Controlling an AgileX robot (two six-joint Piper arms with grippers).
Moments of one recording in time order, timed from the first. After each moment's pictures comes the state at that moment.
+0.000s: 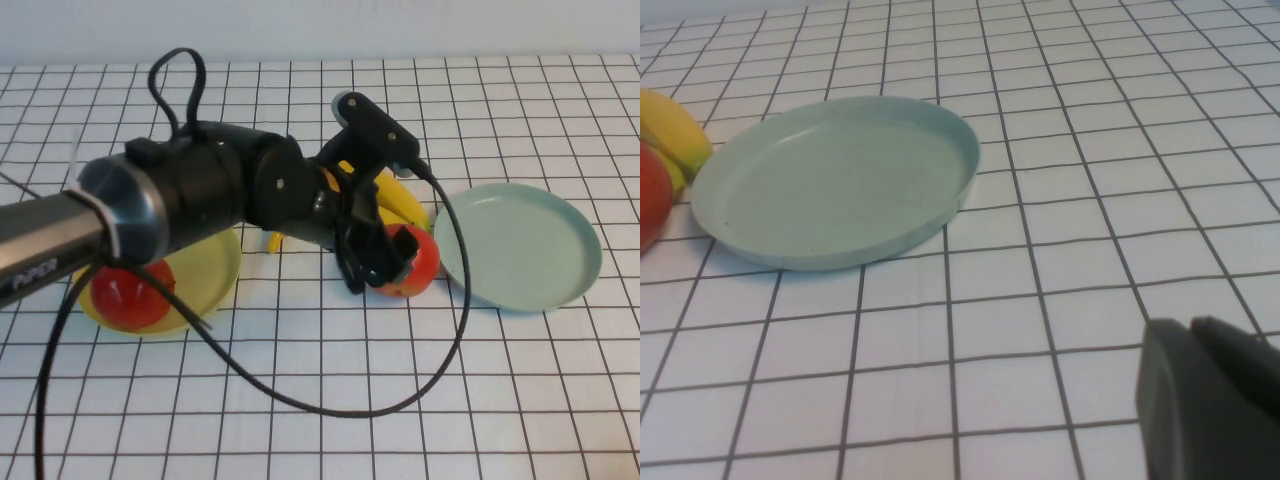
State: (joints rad) right arm -0.06 -0.02 0.03 0.20 0.35 -0.08; left arm -0.70 1.79 -1.35 -0.20 0.47 0.47
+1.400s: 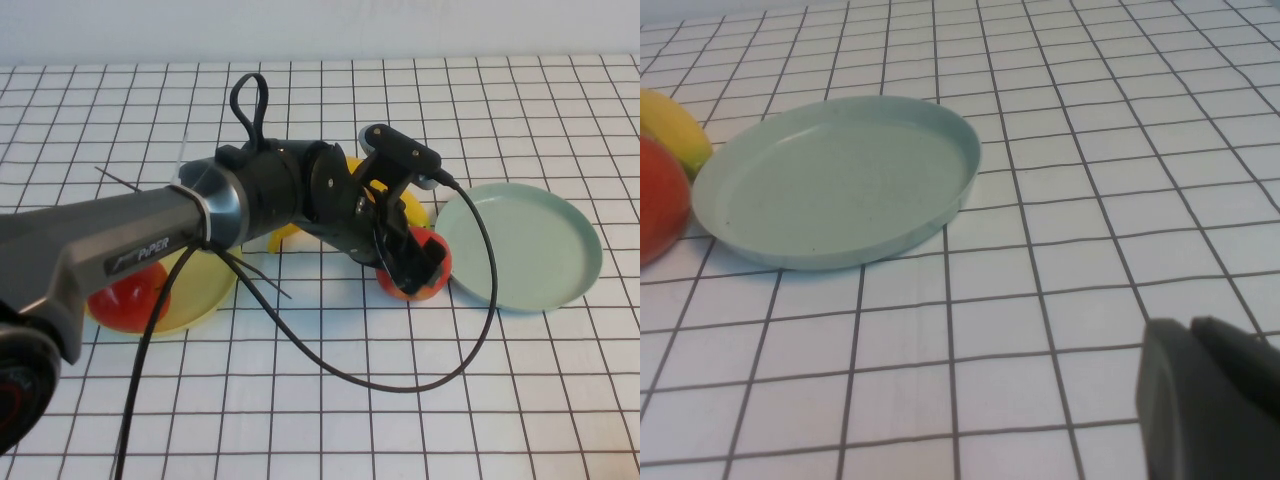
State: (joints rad) right arm -0.06 -0.02 0.03 0.20 0.35 -0.08; left arm -0.71 2.03 -1.53 -0.34 0.51 0.44
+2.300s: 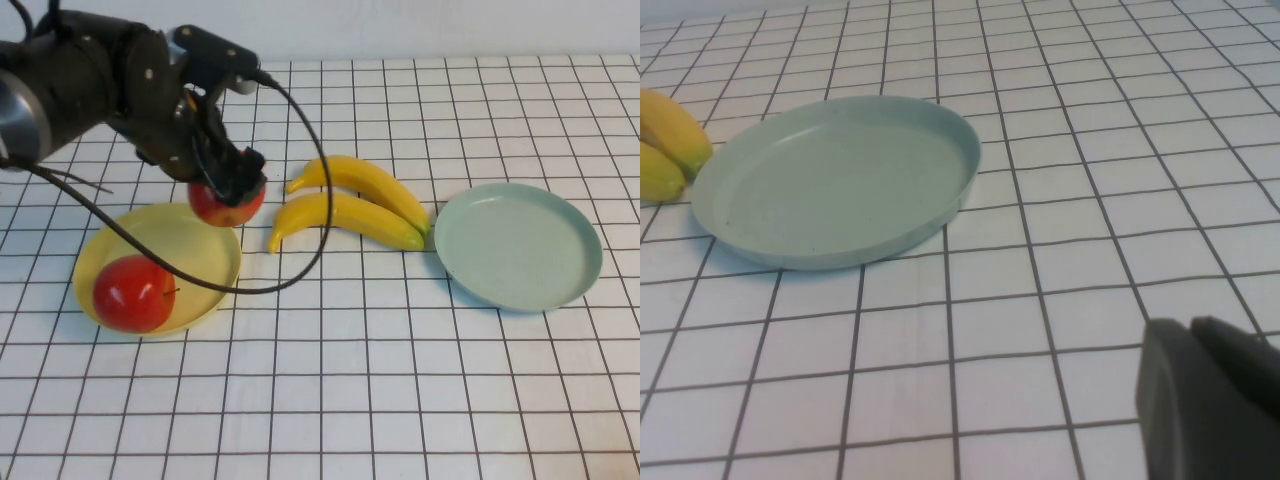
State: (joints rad) right arm -0.06 -0.02 0.03 0.20 0.35 -0.08; left arm -0.42 1.81 -1.54 0.02 0.79 0.22
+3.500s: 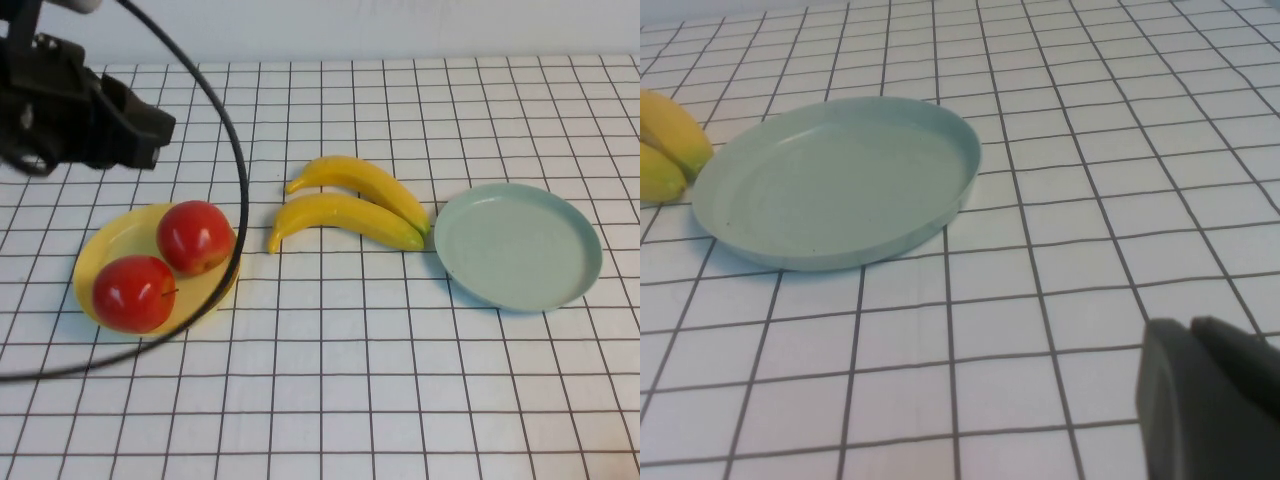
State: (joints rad) right arm -0.06 -0.02 0.03 0.20 0.35 -0.08; left arm -0.22 1.30 -1.28 -0.53 0.84 0.65
